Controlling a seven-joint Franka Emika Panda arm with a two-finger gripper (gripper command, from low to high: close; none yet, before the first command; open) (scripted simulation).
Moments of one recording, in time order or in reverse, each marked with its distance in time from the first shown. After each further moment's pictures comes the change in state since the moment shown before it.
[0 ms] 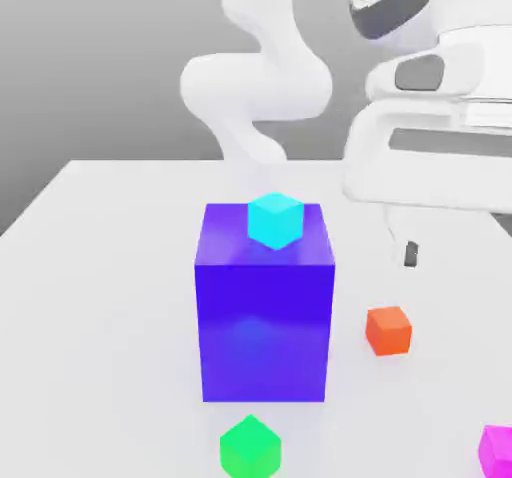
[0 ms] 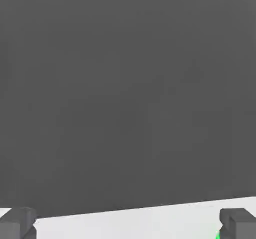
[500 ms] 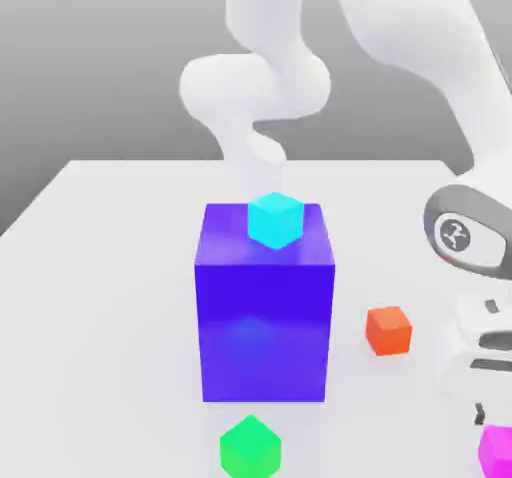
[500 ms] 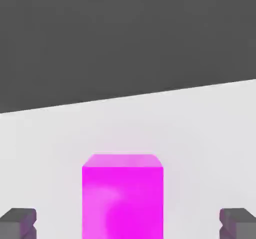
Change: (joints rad) arm 0.200 0.520 -0.047 0.073 -0.096 0.190 0.288
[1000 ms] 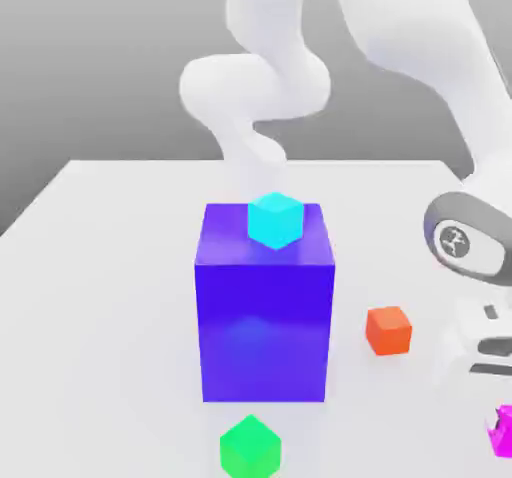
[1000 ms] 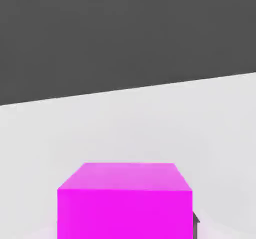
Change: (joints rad) arm -0.071 -0.121 0.051 -0.047 0.046 -0.089 -0.126
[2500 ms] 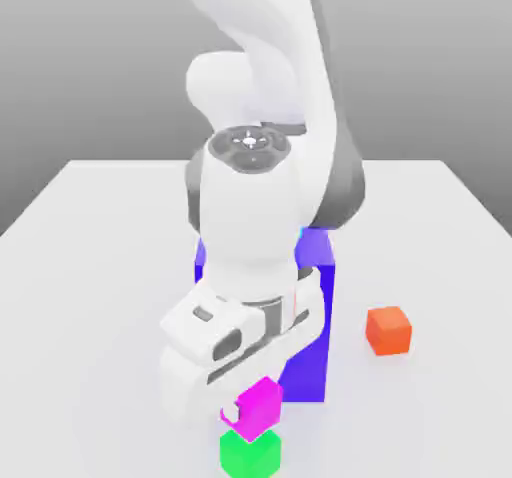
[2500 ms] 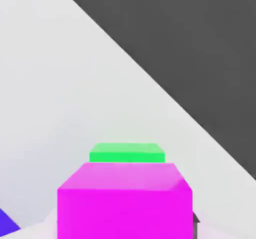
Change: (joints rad) arm -0.519 -0.150 -0.024 -0.282 0.064 0.167 -1.409
